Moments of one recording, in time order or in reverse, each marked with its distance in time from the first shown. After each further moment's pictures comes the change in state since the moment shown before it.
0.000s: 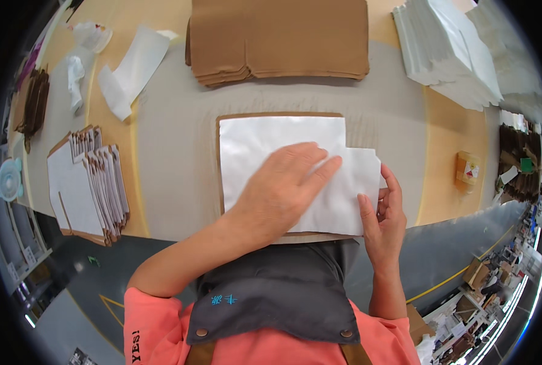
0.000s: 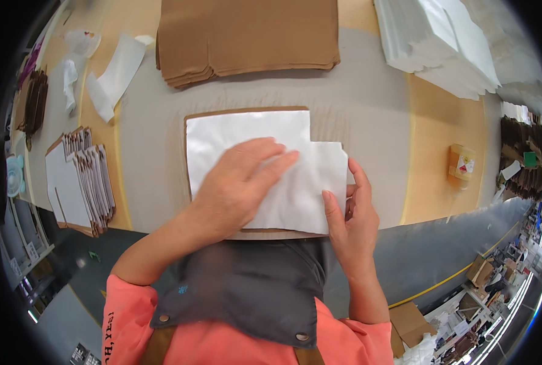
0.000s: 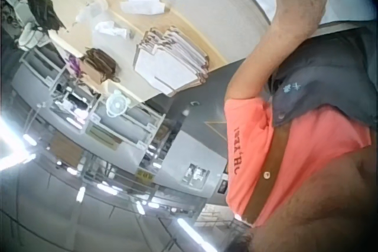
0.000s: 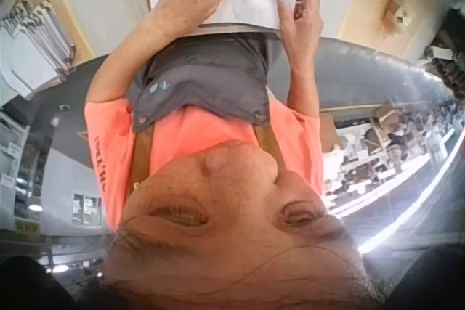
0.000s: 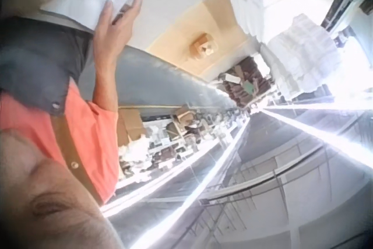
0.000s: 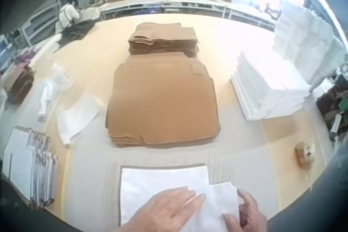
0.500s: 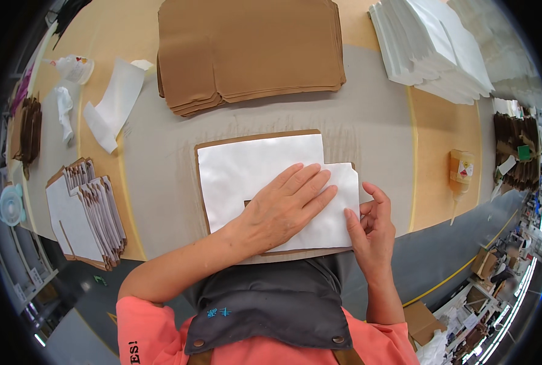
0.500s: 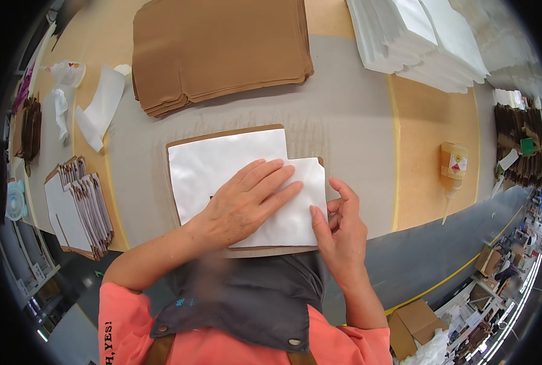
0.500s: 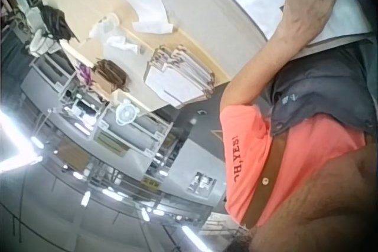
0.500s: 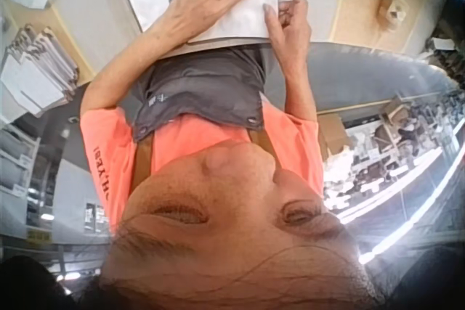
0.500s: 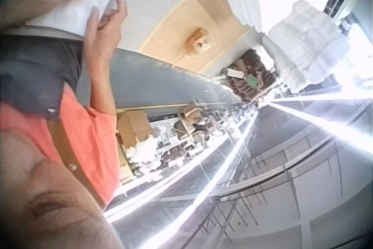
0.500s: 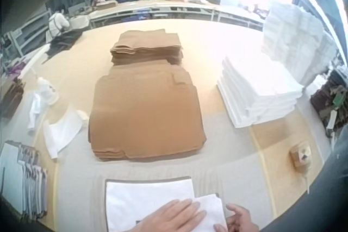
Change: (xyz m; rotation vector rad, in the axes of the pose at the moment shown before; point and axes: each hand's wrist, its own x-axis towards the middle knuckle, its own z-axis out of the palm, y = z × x) left_hand 0.016 -0.008 0.033 0.034 -0.190 0.241; right_hand 0.002 0.007 -0.005 -0.030 -0.020 0.114
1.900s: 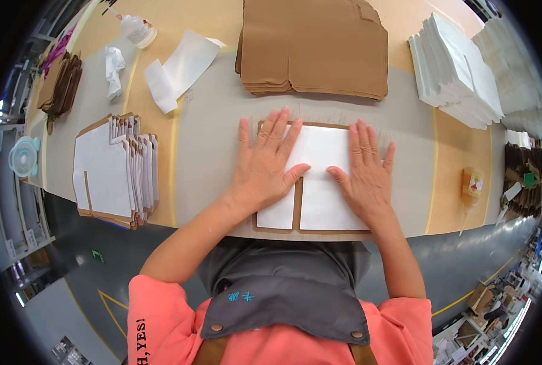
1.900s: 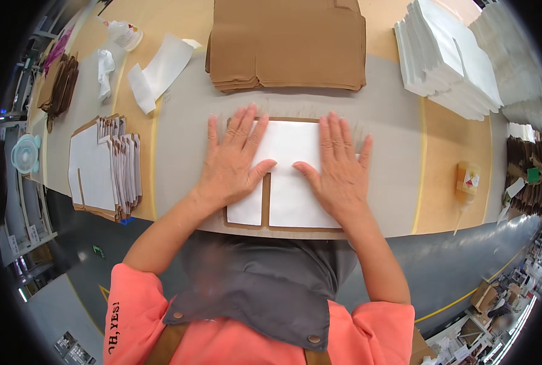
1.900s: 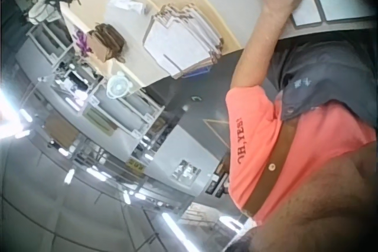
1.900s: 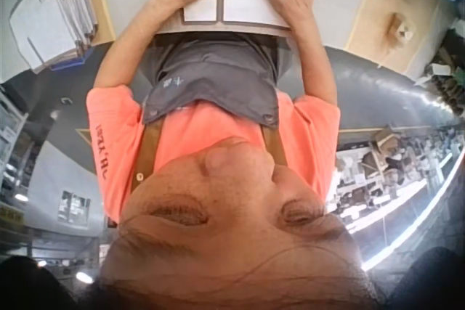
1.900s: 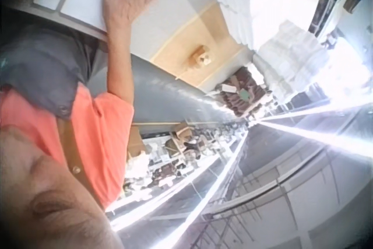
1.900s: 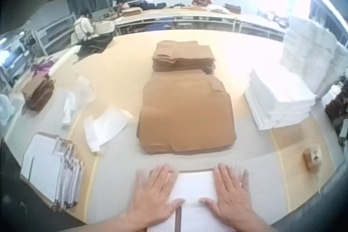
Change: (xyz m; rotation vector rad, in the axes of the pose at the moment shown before) left_hand -0.067 -0.037 -0.028 0.397 0.015 -0.495; right_hand 0.066 -0.008 0.068 -0.926 -0.015 -0.670
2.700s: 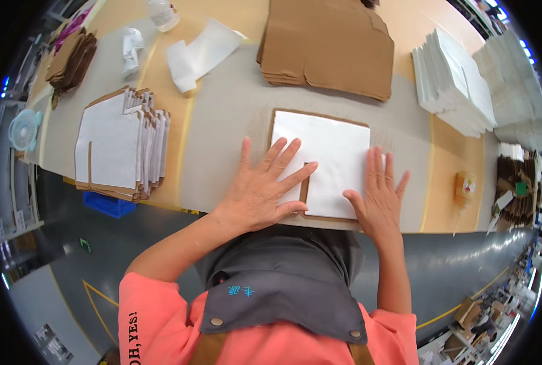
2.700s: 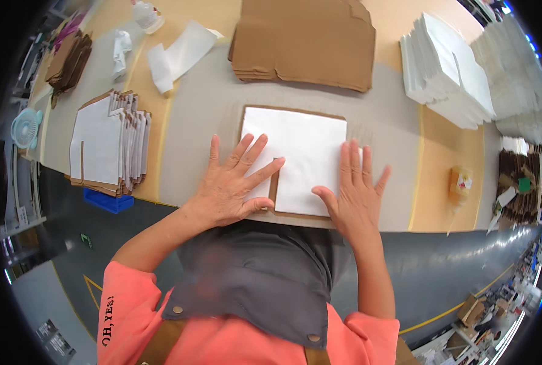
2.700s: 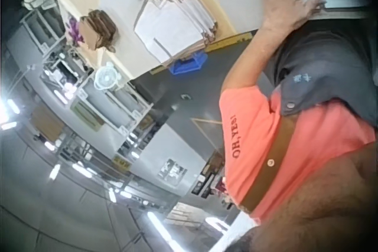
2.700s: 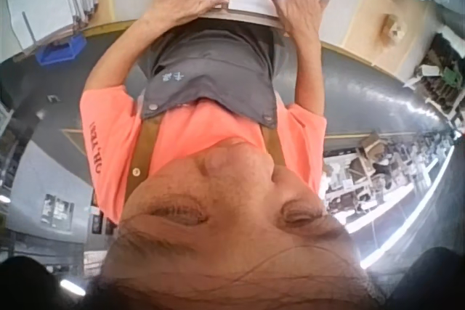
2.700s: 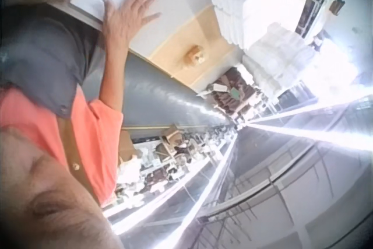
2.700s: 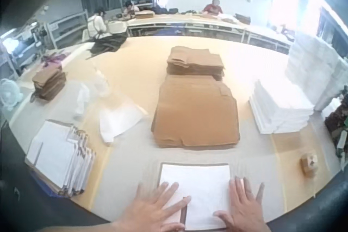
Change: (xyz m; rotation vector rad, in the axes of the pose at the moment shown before) left_hand -0.062 0.019 -0.027 -0.044 -0.120 0.114; right_hand -0.056 0.000 -0.030 -0.097 -0.169 0.103
